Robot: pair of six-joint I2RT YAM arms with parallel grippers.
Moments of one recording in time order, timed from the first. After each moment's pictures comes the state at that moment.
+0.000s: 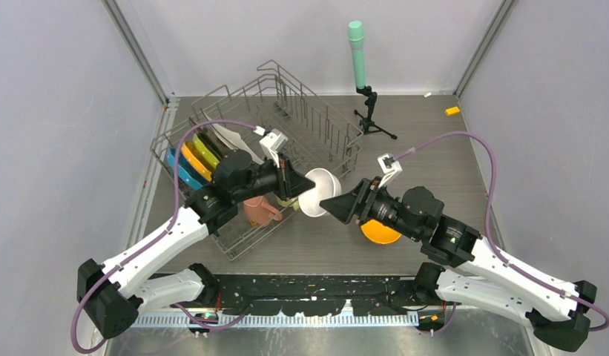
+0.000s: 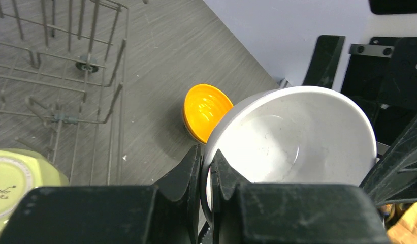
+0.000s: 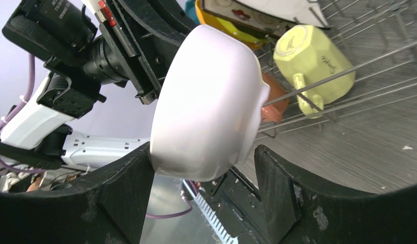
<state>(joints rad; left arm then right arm) -0.74 1.04 0.89 -0.04 0.36 -0.49 0.98 0.70 0.75 -0.17 0.06 0.85</state>
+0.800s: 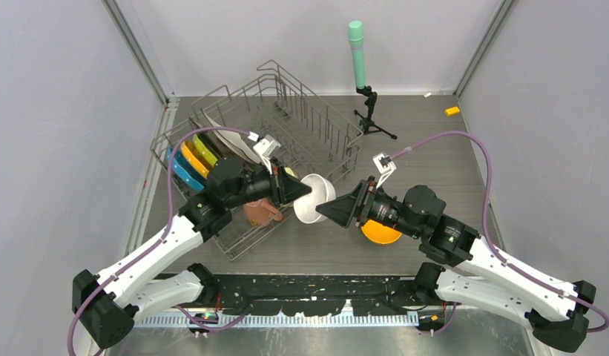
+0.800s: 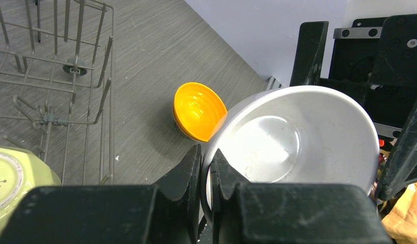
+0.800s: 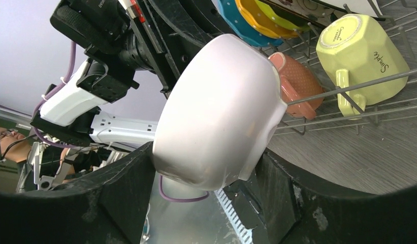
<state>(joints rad) -0.70 0.96 0.81 0.02 0.45 -0.50 0.98 0.70 0.75 -0.09 -0.08 0.85</state>
